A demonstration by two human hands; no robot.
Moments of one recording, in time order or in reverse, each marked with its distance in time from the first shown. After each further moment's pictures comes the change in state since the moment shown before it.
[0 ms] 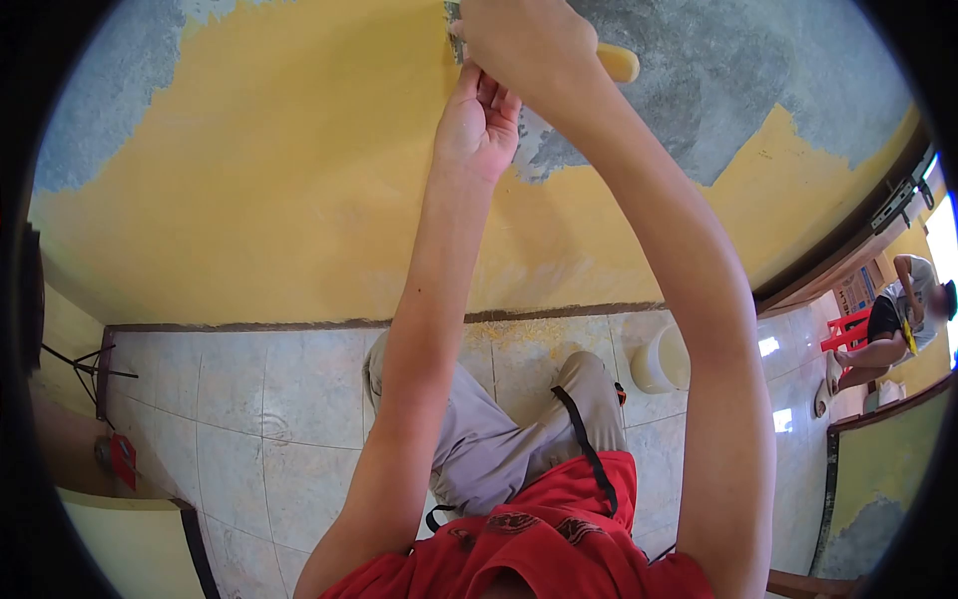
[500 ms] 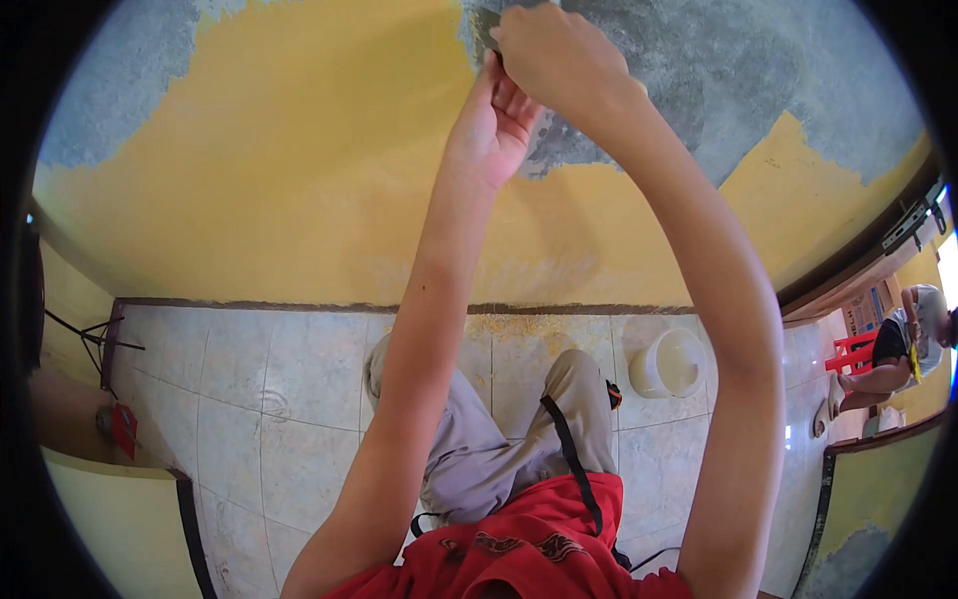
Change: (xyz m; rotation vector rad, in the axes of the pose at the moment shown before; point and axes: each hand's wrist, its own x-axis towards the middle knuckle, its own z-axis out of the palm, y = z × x) left_hand -0.002 -0.014 -0.003 0.089 0.010 -0.088; right_hand -0.008 0.051 0.024 0.096 -0.066 -0.049
